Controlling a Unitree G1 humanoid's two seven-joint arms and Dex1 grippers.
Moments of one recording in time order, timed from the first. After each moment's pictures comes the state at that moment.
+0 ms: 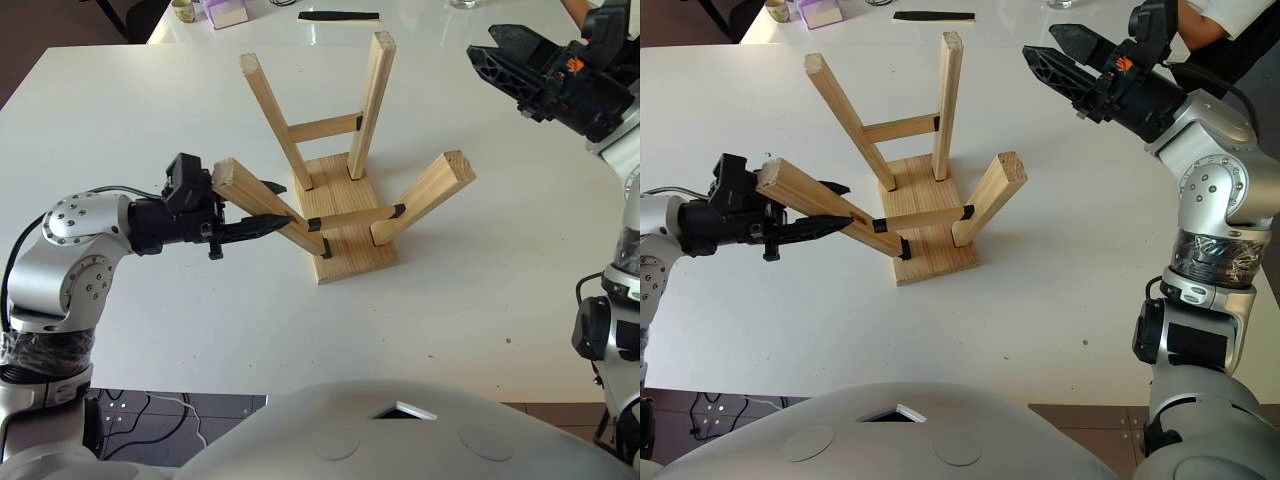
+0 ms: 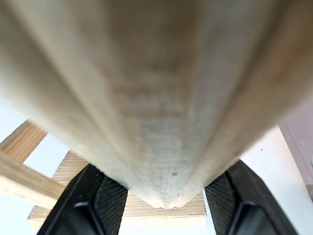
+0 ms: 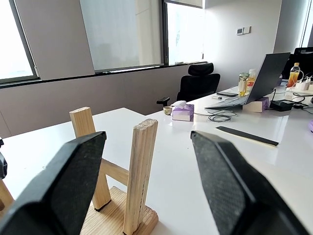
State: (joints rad) left arm -0.07 0.82 0.12 -0.36 -0.72 0.41 -1.17; right arm -0.53 -0.60 -0.24 -0.06 0.71 0.68 0.81
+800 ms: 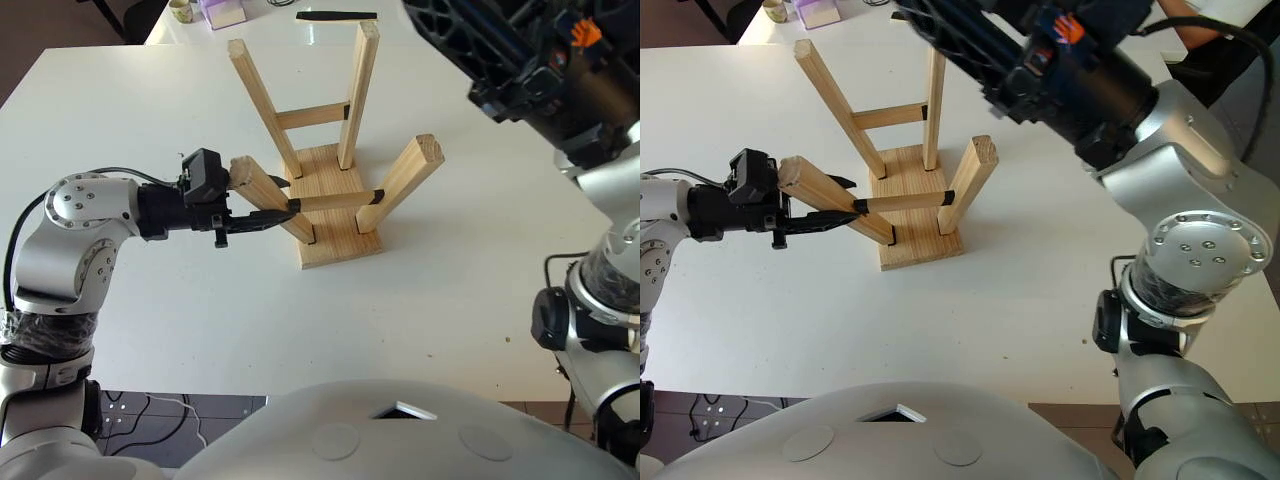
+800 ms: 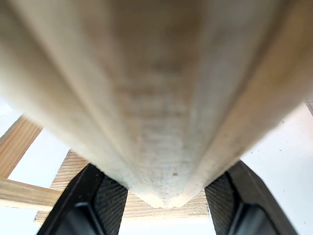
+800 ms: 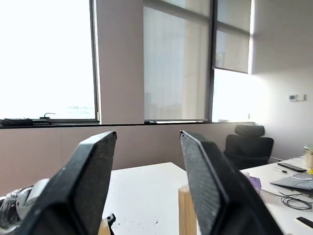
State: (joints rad) left arm -0.15 0.85 0.07 -0.33 -0.59 0.37 -1.18; right arm -0.64 -0.40 -0.16 -0.70 1.18 0.84 0.19
